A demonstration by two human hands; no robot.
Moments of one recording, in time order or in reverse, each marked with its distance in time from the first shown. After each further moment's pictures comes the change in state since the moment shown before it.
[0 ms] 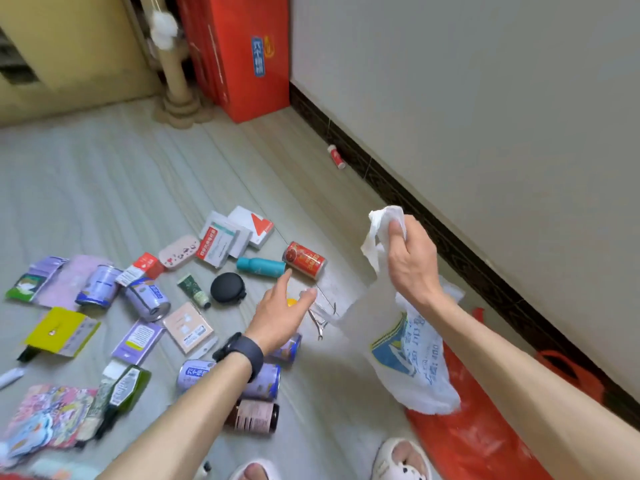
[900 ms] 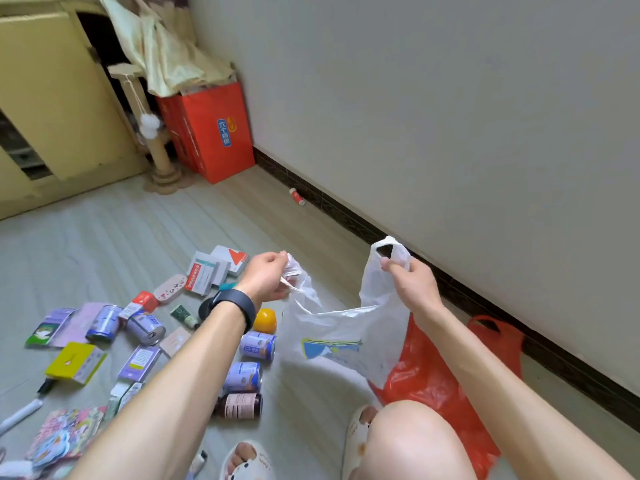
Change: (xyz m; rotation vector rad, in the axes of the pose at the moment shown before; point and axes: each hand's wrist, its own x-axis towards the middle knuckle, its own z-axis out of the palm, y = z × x) left_hand -0.111 0.130 0.000 -0.394 0.068 0.043; right_hand -0.118 0.002 -0.159 0.299 0.045 0.518
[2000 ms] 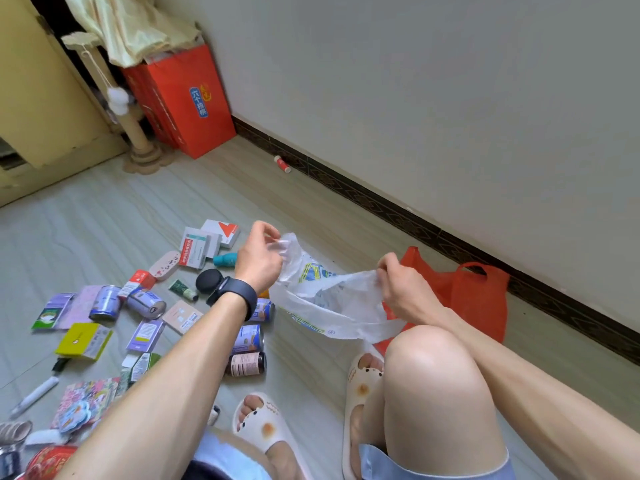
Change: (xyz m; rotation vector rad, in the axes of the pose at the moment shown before) left_hand -0.033 -0.033 0.013 0.435 0.121 0.293; right_hand -0.035 0.093 -0.018 -0.670 -0.228 -0.404
